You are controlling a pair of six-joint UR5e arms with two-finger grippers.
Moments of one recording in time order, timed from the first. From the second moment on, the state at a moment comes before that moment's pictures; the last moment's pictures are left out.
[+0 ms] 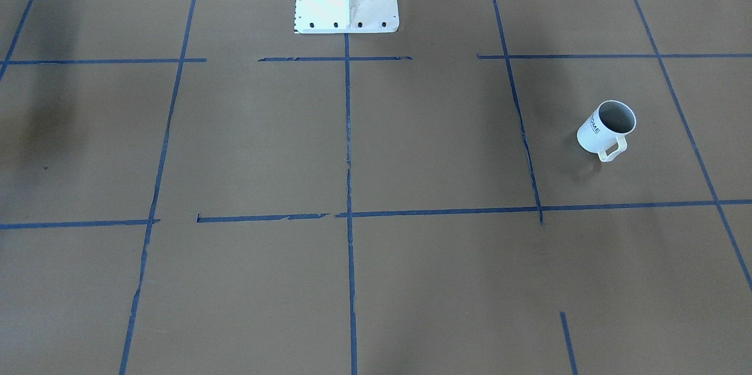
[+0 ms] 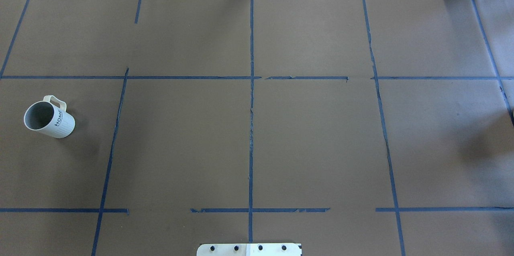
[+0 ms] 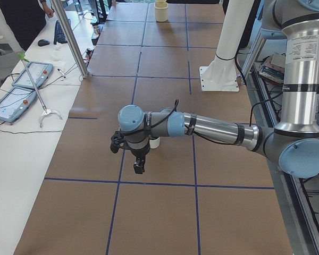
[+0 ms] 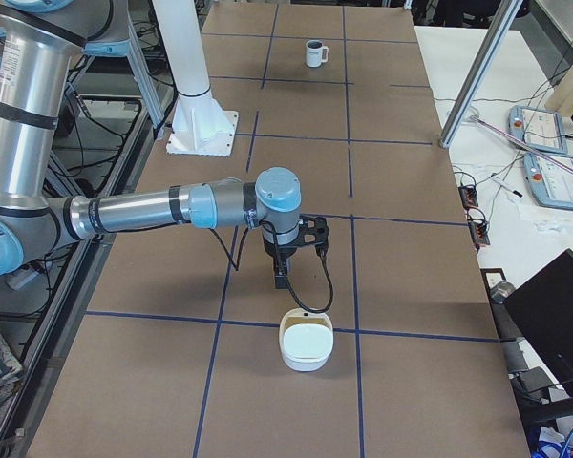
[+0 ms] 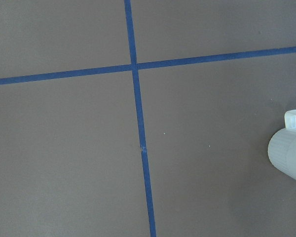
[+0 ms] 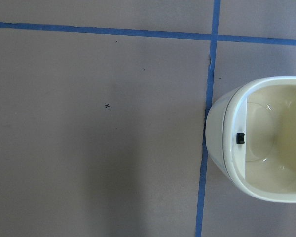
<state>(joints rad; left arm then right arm) -1.54 -1.53 -1.80 -1.35 -2.37 0.12 1.48 -1.86 2.03 -1.64 2.35 0.07</state>
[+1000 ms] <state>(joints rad) -1.54 -1.53 -1.80 -1.35 -2.36 0.12 1.48 -1.86 2.04 -1.63 2.35 0.07</state>
